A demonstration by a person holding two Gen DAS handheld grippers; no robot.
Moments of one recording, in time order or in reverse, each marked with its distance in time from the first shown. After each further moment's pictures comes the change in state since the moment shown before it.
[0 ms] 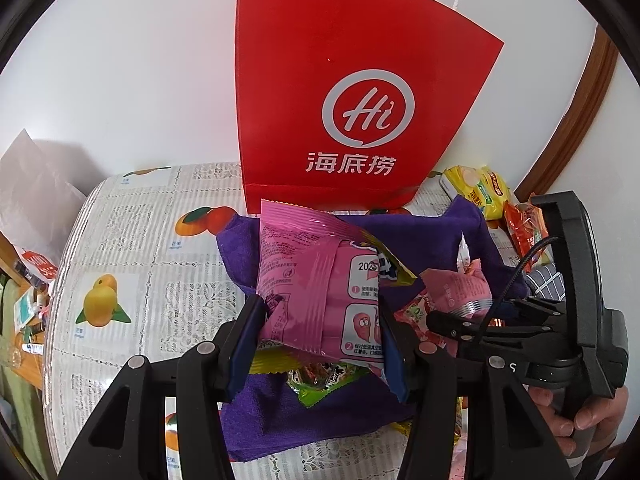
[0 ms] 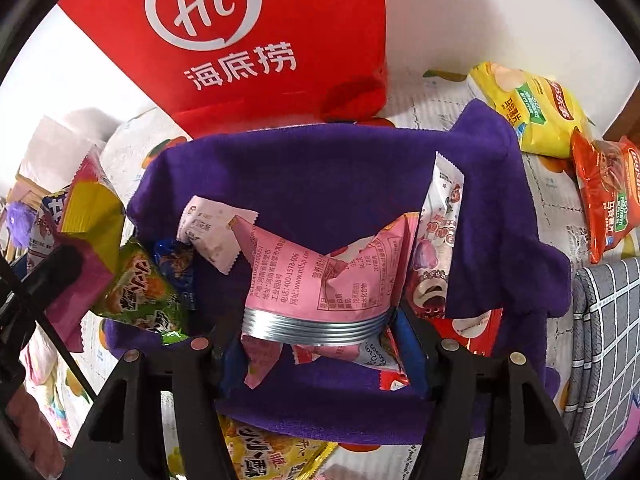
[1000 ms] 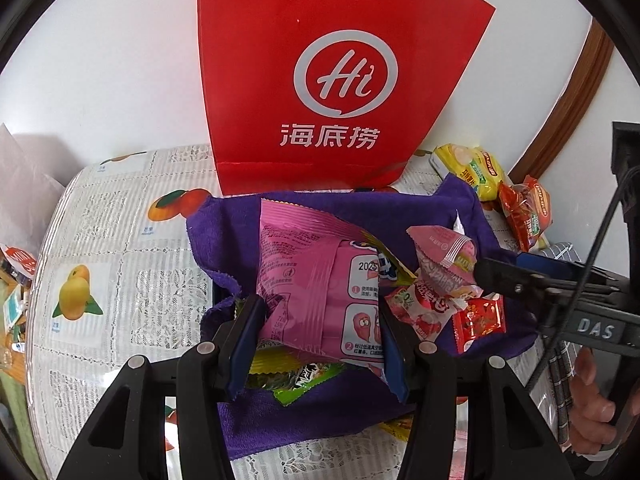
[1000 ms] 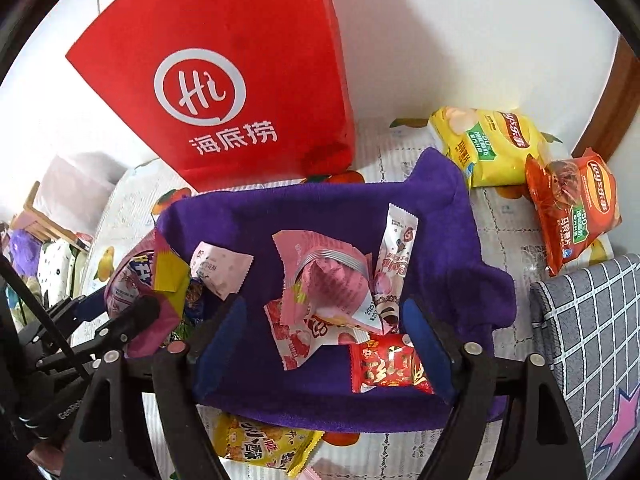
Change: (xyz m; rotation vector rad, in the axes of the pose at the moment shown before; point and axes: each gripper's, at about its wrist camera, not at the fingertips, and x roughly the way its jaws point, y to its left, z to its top) left arm 0.025 -0.012 -0.006 0.018 0.051 -0.030; right arm -0.055 -0.018 0.005 0.053 -0.144 -0.007
